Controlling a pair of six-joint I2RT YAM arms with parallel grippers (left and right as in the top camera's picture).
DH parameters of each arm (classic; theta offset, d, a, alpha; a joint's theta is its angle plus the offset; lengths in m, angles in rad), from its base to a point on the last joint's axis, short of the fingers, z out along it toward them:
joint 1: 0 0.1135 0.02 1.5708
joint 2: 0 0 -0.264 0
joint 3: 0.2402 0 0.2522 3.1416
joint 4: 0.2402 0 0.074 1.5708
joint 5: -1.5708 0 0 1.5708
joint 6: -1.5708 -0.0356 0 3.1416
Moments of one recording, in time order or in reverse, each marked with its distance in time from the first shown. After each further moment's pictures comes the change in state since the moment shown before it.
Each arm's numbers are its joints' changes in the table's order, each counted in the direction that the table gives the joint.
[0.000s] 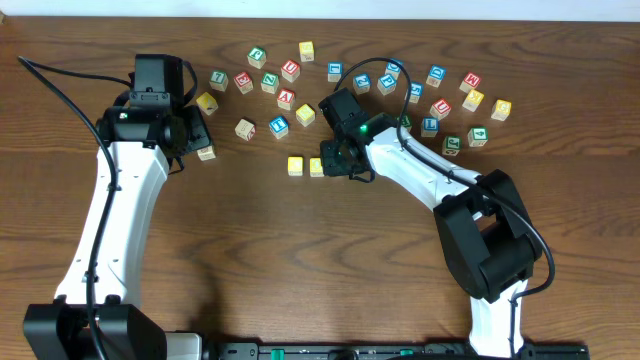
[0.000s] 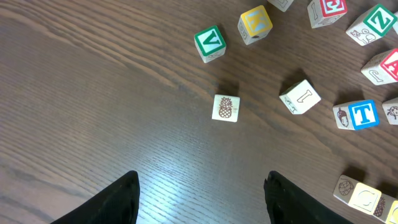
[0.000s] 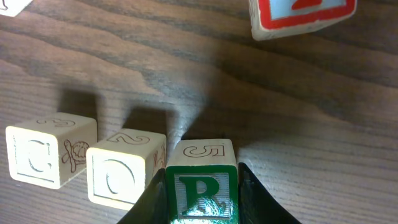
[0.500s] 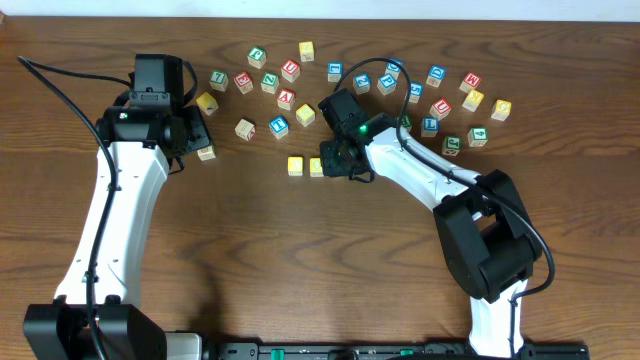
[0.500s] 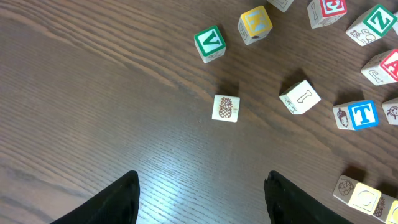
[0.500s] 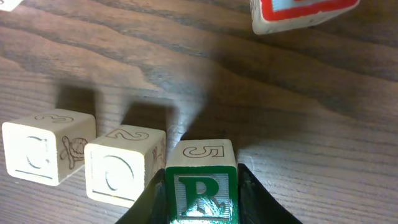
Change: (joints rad) left arm 0.000 0.000 0.000 0.000 0.000 0.000; right arm 0.002 0.000 0.000 0.015 0.002 -0.003
